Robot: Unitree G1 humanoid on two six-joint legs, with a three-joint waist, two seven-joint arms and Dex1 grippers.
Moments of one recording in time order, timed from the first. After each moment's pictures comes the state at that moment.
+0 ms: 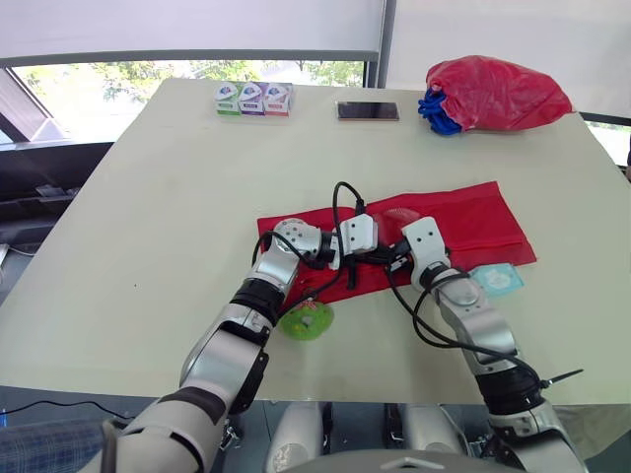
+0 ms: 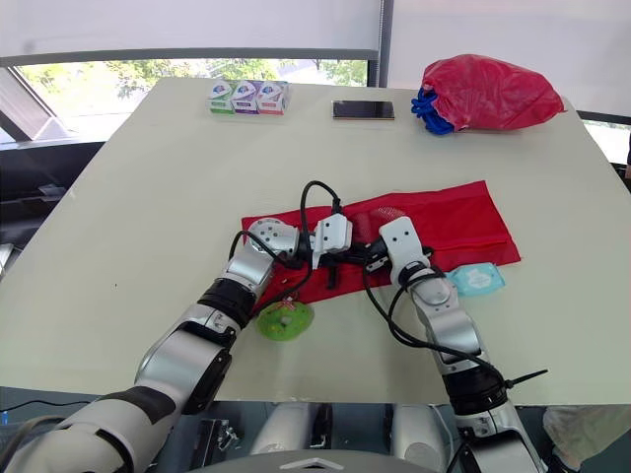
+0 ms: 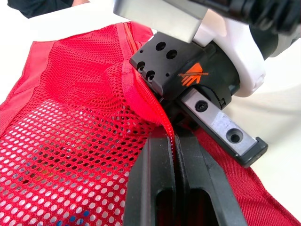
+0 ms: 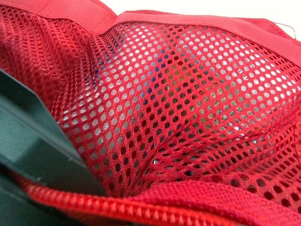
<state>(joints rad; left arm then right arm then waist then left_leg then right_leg) -0.80 0.21 -0.28 0.76 -0.01 -0.32 -1.24 -0.26 -0.14 0.20 -0.13 -0.03 0.50 0.24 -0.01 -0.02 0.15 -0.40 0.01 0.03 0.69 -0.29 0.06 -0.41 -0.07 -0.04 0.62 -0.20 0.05</state>
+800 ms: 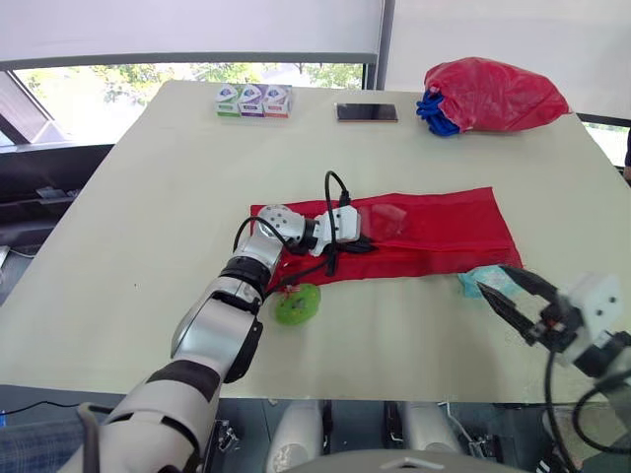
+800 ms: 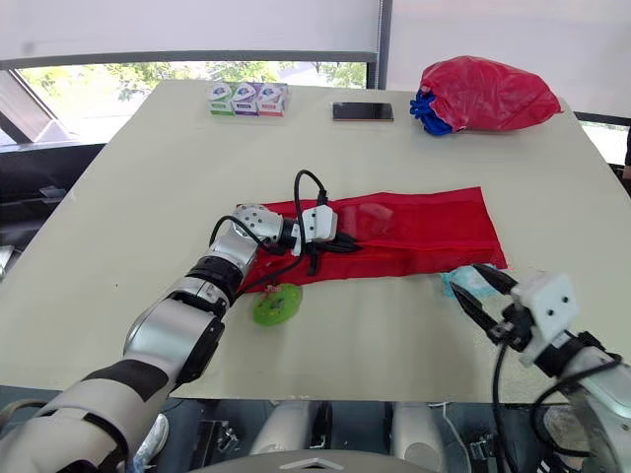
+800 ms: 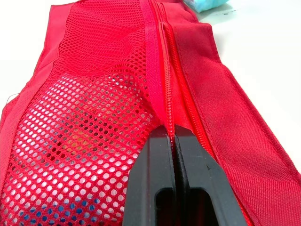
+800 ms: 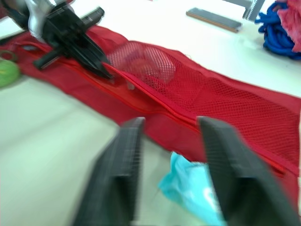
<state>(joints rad) -0.97 0.30 -0.27 1.09 0.05 -0.53 -1.27 0.44 -0.51 -0.48 -0.78 0.53 0.39 0.74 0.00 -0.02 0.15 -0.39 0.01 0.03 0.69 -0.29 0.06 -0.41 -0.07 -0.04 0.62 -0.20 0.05</state>
